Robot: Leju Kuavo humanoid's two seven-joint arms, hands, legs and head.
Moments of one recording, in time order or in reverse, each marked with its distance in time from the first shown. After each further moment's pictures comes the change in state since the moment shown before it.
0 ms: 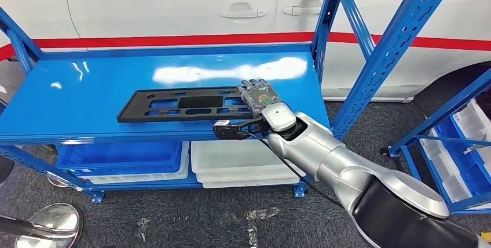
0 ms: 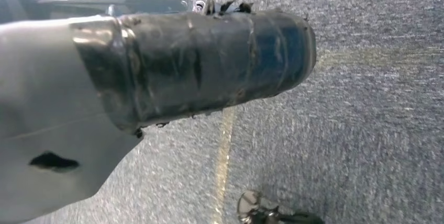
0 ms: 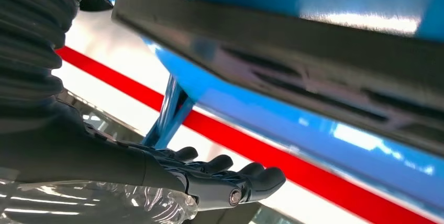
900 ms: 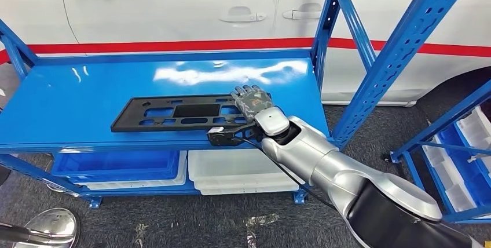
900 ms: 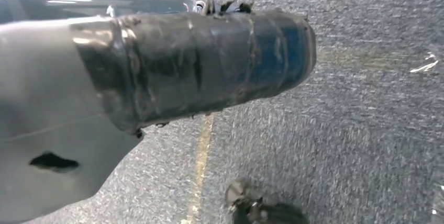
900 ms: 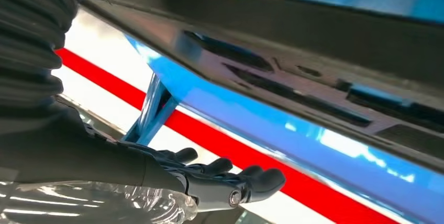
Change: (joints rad) left arm -0.012 0.039 0.015 0.000 0.056 -0.042 -0.014; right arm 0.016 0.036 0.000 0.011 0.012 0.035 -0.028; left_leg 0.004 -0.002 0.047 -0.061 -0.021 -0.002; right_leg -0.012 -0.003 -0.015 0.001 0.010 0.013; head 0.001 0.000
